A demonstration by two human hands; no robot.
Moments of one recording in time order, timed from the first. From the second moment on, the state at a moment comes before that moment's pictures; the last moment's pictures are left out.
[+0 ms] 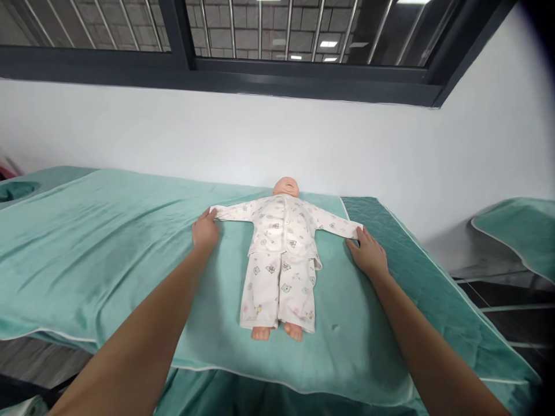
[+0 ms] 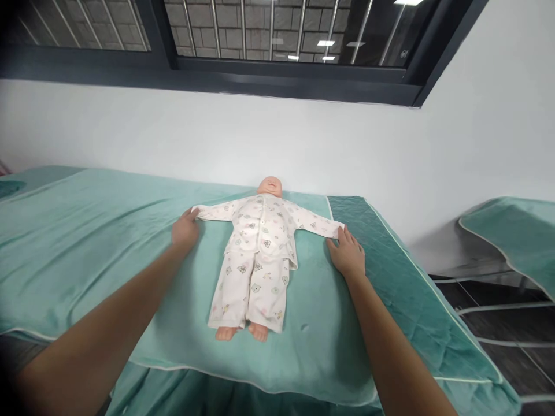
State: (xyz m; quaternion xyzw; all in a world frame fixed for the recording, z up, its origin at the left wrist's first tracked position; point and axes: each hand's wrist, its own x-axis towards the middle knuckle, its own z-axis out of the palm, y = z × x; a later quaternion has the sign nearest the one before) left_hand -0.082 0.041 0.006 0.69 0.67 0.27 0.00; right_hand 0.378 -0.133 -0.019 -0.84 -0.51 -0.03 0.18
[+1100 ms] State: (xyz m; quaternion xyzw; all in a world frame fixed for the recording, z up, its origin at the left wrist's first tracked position) left_hand -0.072 -0.013 0.000 0.67 0.73 0.14 -0.06; right_hand 0.186 -0.204 0.031 -0.57 -0.68 -0.05 0.46
